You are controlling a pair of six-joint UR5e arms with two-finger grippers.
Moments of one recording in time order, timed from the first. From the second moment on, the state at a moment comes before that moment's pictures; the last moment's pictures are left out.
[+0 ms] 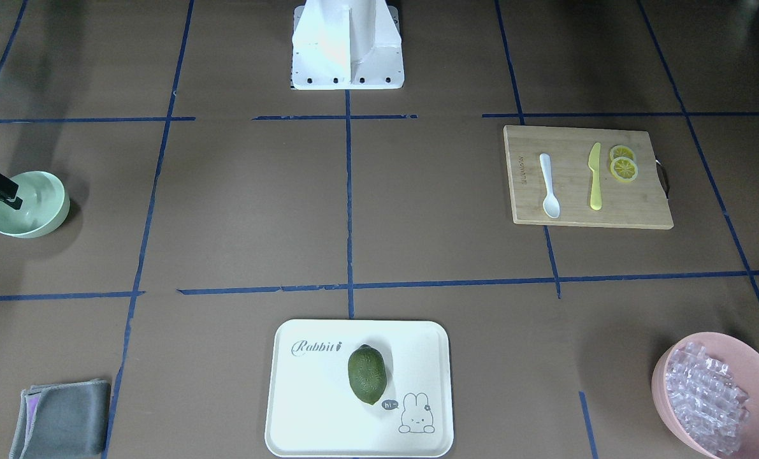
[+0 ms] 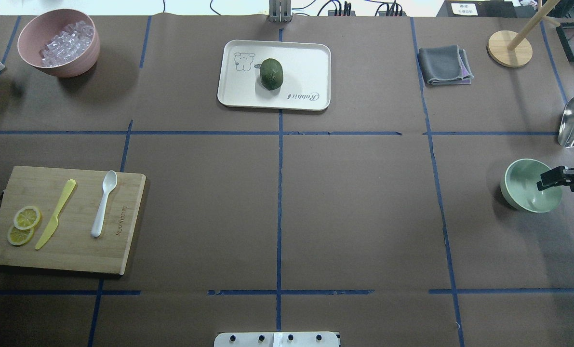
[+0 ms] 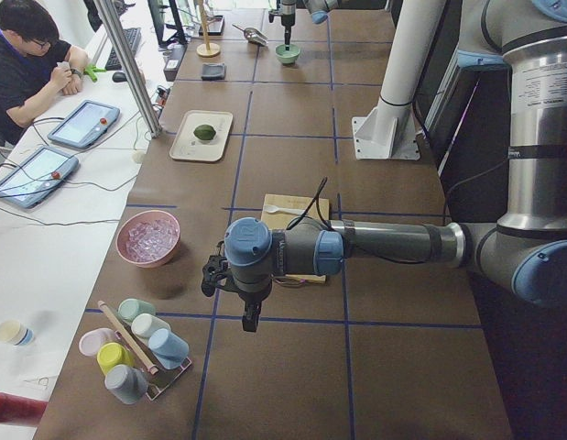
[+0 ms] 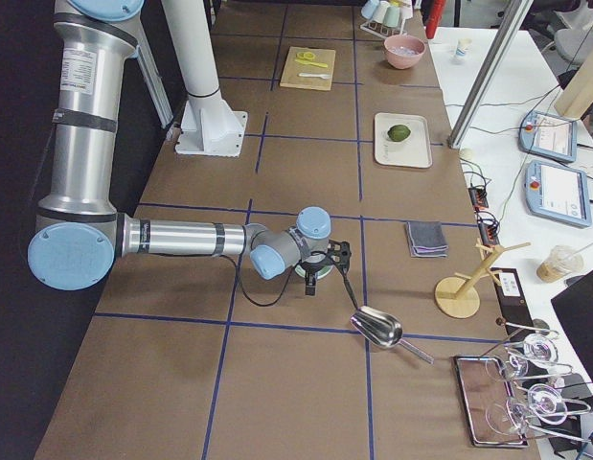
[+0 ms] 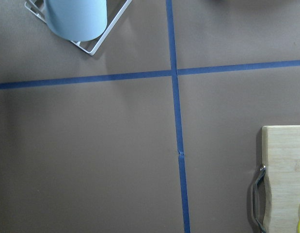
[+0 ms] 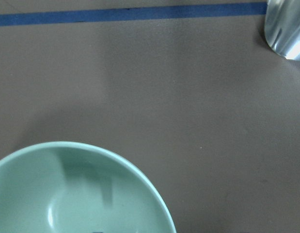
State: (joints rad) left arm -1.62 -1.48 -1.70 -1.54 -2.38 0.12; right arm 1.07 -1.72 1.60 -0.97 2.25 0.71
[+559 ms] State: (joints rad) left arm -1.62 -1.48 -1.70 -1.55 -2.38 0.12; right arm 1.07 -1.72 1.62 -0.97 2.29 0.71
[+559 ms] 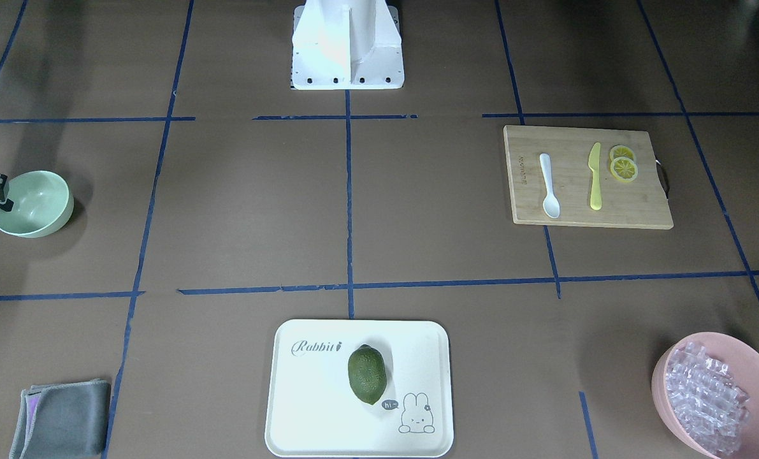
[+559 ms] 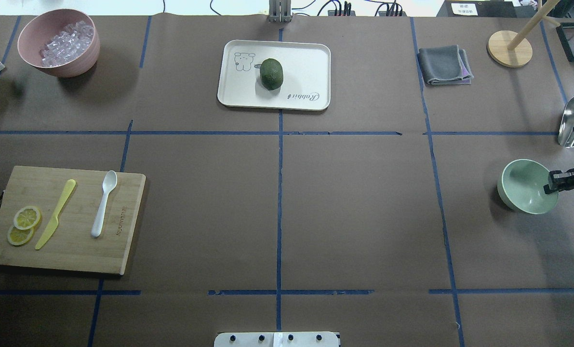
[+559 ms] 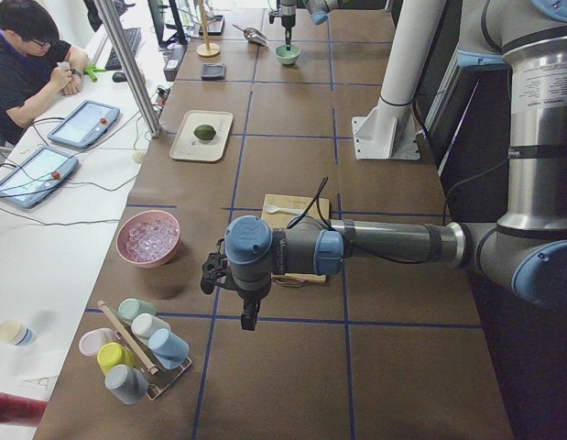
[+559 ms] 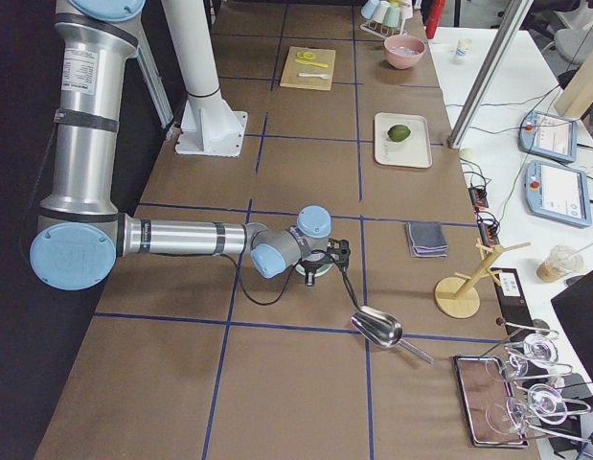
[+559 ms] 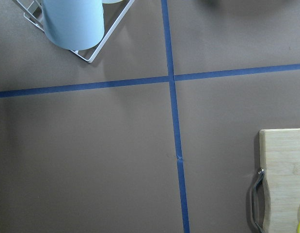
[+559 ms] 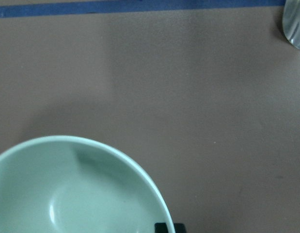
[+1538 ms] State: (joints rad) left arm -1.62 -1.48 -1.70 -1.55 -2.39 0.12; right arm 0.87 -1.37 1.80 -1.06 2.31 1.25
